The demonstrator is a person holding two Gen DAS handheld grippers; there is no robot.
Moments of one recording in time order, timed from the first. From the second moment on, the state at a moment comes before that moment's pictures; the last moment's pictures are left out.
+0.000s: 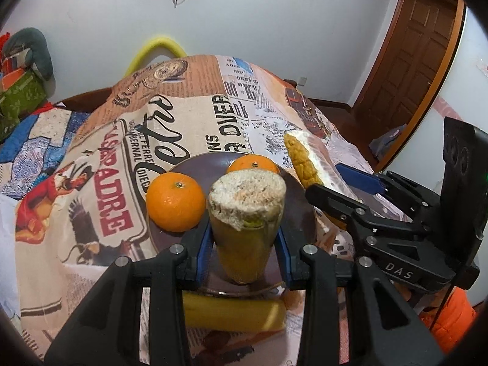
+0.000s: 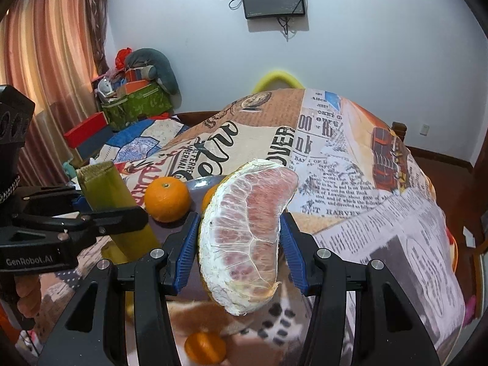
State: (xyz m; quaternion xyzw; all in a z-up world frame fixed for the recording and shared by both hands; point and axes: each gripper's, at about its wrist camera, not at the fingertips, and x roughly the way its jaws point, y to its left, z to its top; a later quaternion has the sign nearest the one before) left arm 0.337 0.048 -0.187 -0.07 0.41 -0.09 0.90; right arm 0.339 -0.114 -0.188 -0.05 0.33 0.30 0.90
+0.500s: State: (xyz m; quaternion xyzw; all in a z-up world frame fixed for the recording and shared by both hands) left arm 0.385 0.058 -0.204 -0.09 0.43 -0.09 0.89; right arm 0.369 -0.097 -0.206 -0.08 0.34 0.32 0.88
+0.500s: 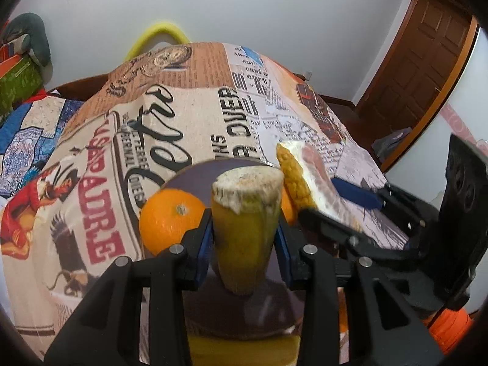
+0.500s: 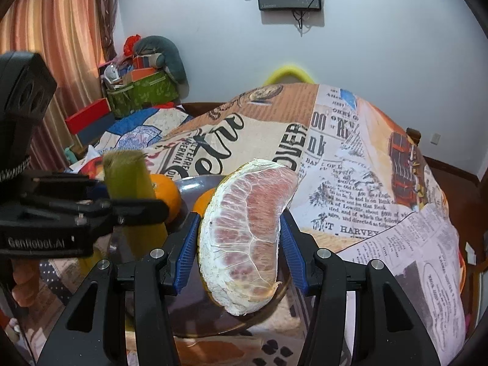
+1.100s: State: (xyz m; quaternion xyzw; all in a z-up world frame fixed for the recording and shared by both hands) left arm 0.398 0.054 -0.205 -0.05 0.42 -0.07 0.90; right arm 0.373 -0.099 -0.219 -0.07 0.38 0.34 0.86
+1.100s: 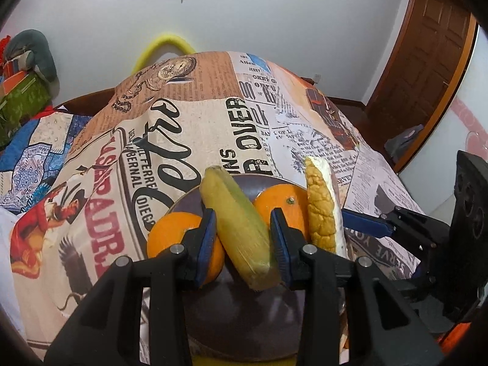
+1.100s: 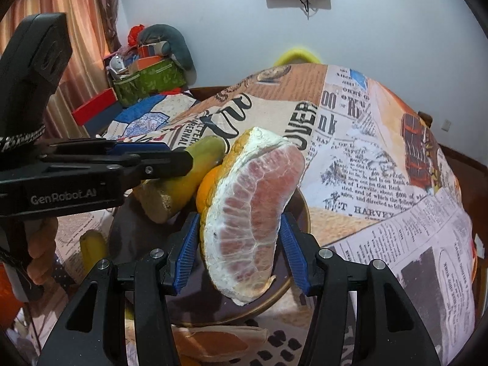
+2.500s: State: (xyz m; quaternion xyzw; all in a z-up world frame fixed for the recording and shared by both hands) left arm 0.274 0.039 -0.184 -0.04 0.44 -0.06 0.90; right arm 0.301 -0.161 -0.200 -0.05 0.39 0.29 0.87
